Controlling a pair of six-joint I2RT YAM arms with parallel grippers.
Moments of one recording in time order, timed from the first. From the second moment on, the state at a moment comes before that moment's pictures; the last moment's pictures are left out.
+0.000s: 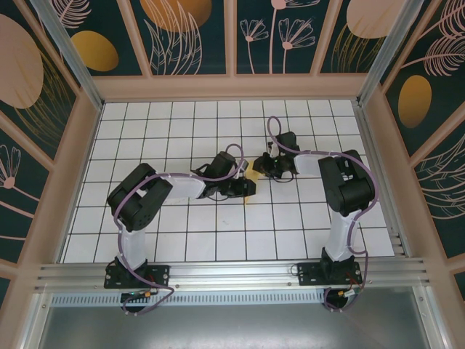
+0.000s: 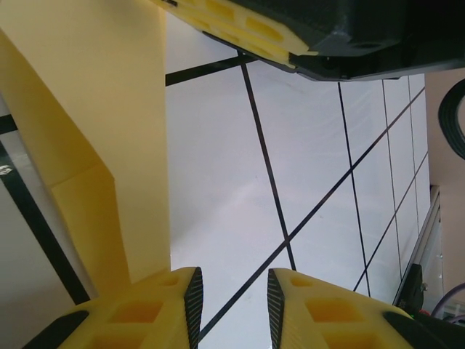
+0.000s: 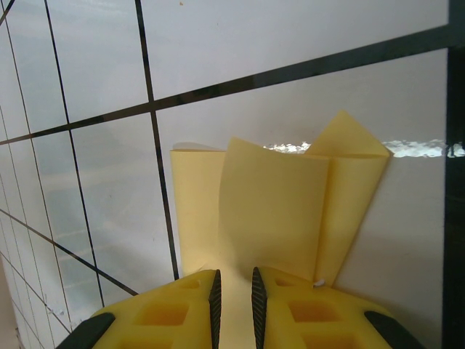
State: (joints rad) left arm -0.74 1.95 1.01 0.15 0.53 -0.76; right arm 0.35 1.93 1.03 -0.08 -0.52 0.65
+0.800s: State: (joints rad) left arm -0.74 1.97 0.96 0.22 0.50 -0.76; right arm 0.29 1.82 1.03 -0.17 -0.51 0.62
